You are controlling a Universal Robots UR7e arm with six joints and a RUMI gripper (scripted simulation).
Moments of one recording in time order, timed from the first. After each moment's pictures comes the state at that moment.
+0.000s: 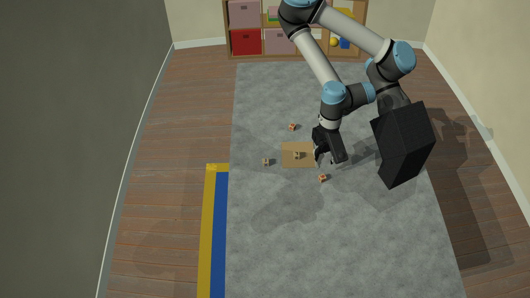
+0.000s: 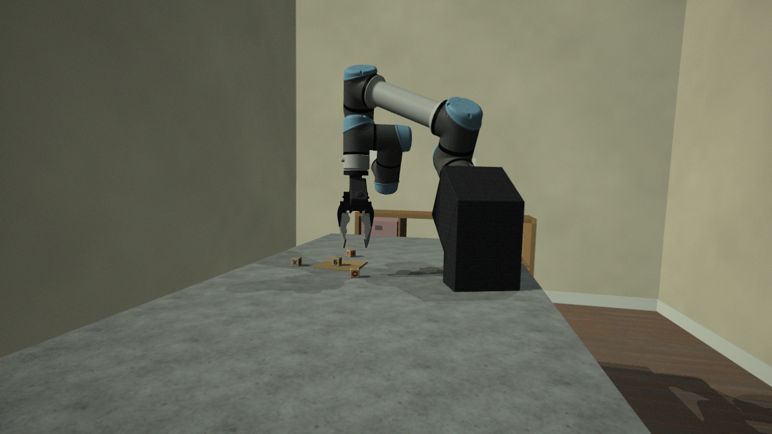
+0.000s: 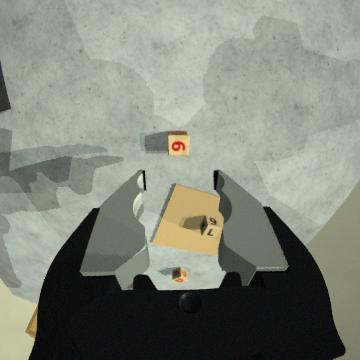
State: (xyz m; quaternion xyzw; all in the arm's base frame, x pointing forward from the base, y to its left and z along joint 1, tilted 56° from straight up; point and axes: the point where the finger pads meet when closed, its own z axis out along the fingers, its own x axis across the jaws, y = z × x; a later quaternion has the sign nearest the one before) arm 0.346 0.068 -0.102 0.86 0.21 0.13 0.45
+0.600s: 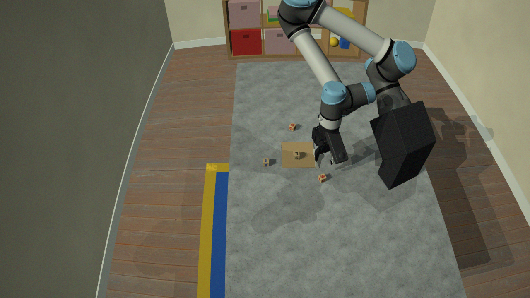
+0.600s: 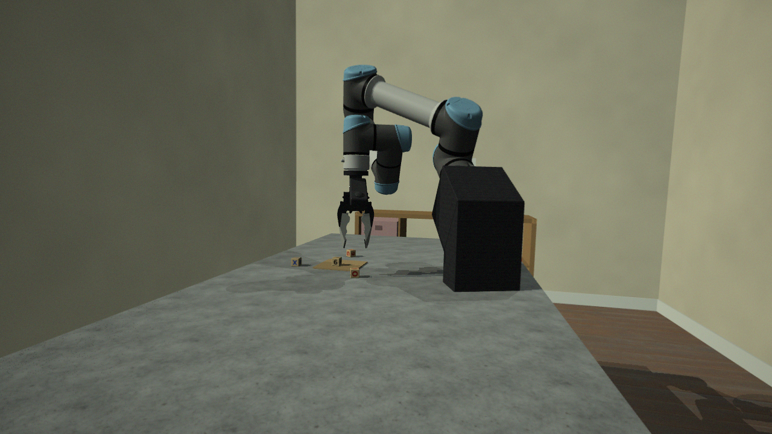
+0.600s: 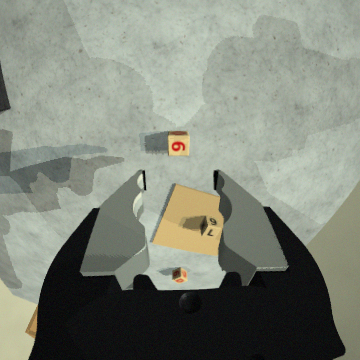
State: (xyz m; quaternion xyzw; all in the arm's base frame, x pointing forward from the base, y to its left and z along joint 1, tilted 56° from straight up) arm 0.347 0.068 -0.103 0.86 0.21 0.13 0.45
